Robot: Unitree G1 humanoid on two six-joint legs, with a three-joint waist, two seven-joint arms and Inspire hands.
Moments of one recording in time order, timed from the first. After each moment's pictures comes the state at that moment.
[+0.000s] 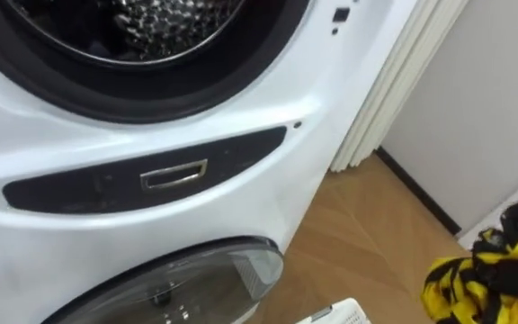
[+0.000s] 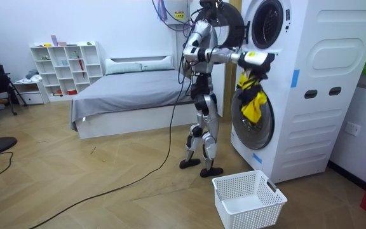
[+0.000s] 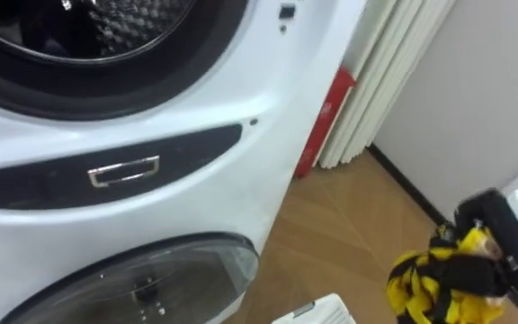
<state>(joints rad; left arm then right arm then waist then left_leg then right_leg) 0.09 0.37 0.07 1.24 -0.08 0.01 0.03 0.25 -0.57 -0.28 -0.11 -0.34 0.07 0.13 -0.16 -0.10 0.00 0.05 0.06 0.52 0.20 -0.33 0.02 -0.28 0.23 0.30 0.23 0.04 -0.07</state>
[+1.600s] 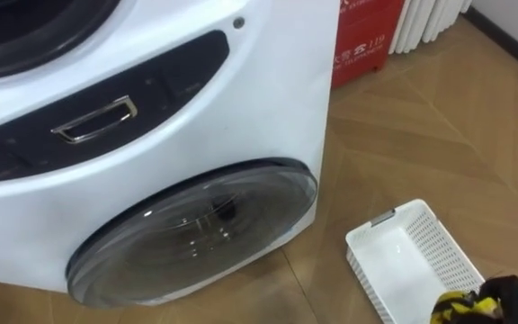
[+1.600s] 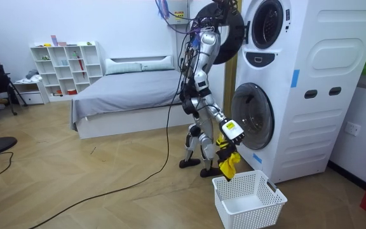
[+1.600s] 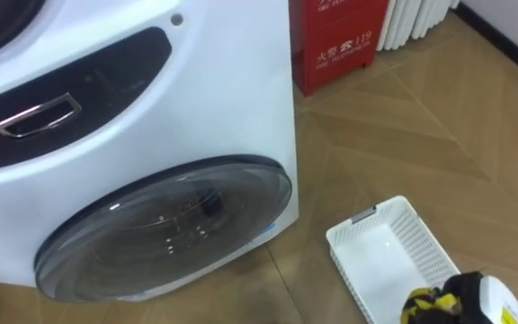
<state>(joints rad) 0.04 0.29 -0.26 1.11 -0.36 -0.05 0.11 -0.08 -0.44 0.06 0.83 -0.27 -0.12 -0.55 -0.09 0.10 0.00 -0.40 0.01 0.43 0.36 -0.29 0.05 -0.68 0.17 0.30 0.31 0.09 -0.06</state>
